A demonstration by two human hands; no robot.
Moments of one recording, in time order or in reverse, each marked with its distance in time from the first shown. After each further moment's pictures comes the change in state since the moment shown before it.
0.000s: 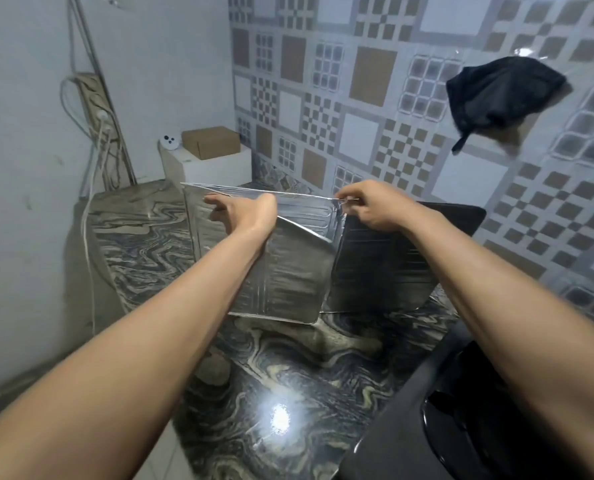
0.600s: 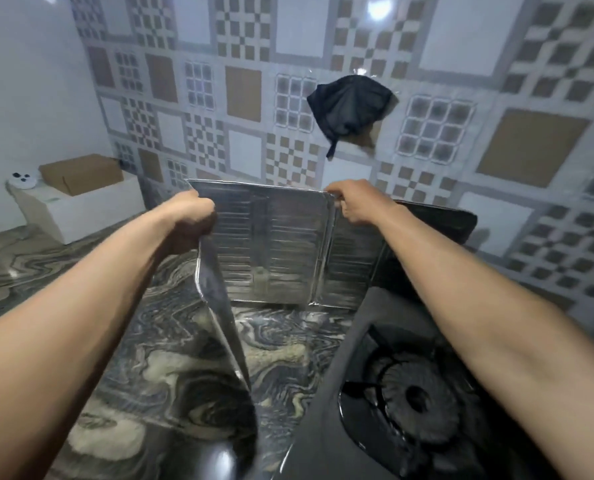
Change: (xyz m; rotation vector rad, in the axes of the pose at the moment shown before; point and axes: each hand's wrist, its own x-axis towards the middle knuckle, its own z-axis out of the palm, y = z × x) left_hand -0.016 0.047 0.053 0.551 -0.628 0.406; right_hand -0.064 0.110 -0.064 -0.213 0.168 0.364
